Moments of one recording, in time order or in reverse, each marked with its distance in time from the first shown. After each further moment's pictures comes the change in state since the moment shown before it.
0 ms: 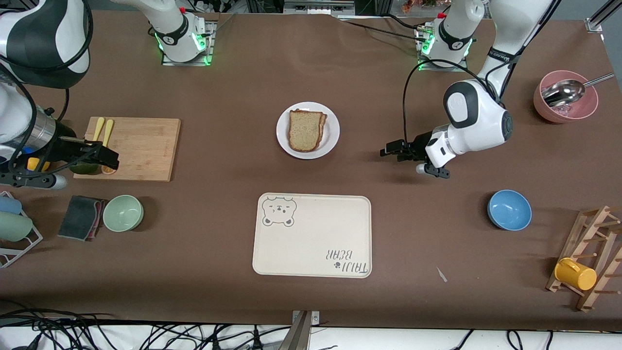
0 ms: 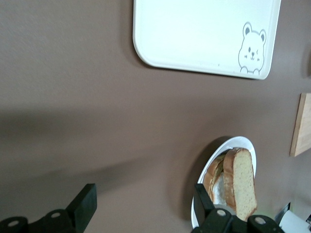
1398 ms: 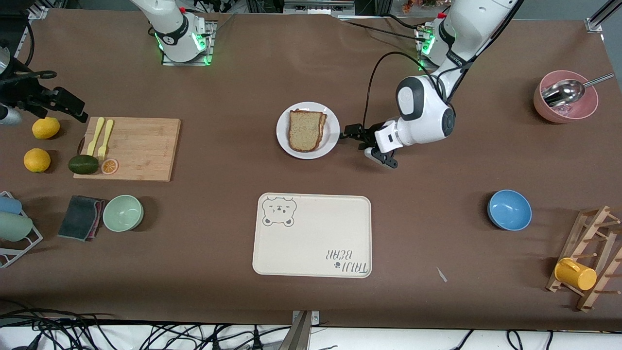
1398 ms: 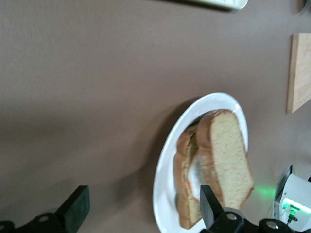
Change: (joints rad) left arm -0.081 0.146 -0.170 0.031 -0.125 0.133 0.140; right arm -0.635 -0.398 0.662 -0.354 -0.183 0.073 0.020
